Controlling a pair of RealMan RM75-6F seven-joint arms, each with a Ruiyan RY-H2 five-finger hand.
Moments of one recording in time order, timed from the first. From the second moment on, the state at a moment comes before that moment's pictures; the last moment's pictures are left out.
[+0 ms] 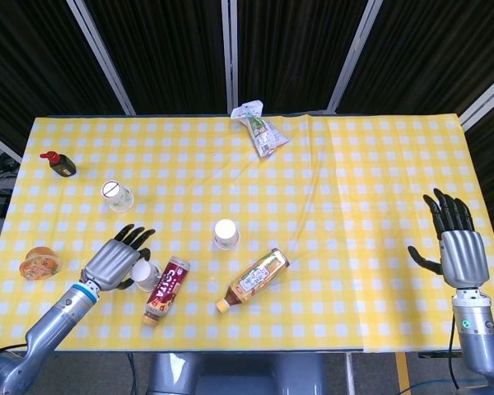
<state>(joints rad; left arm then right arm) -0.55 -1.22 -0.02 -1.73 1.32 0.92 0.42 0.26 -1.28 0.14 -1.40 -1.42 1.49 0.10</state>
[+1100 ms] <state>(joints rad) -0.93 -1.41 -0.25 -1.69 1.02 0.83 0.53 0.24 -1.25 0.20 -1.38 -1.38 1.46 0.15</state>
